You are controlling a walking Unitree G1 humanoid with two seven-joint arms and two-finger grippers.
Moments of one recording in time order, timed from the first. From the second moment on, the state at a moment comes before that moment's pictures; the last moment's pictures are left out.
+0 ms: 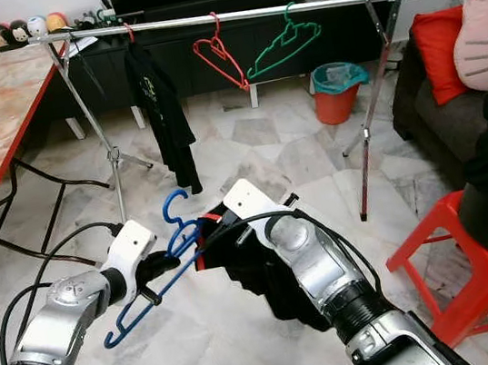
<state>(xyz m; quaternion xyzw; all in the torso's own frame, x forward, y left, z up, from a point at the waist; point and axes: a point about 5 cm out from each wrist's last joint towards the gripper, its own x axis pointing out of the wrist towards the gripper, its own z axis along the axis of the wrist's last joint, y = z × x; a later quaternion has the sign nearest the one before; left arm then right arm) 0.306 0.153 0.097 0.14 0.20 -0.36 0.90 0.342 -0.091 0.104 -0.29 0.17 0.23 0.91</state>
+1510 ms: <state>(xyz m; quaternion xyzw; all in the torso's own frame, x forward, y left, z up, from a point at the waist) 0.295 0.154 0.094 0.12 0.22 -0.39 0.89 0.328 -0.064 0.129 -0.28 0.12 0.36 0.88</state>
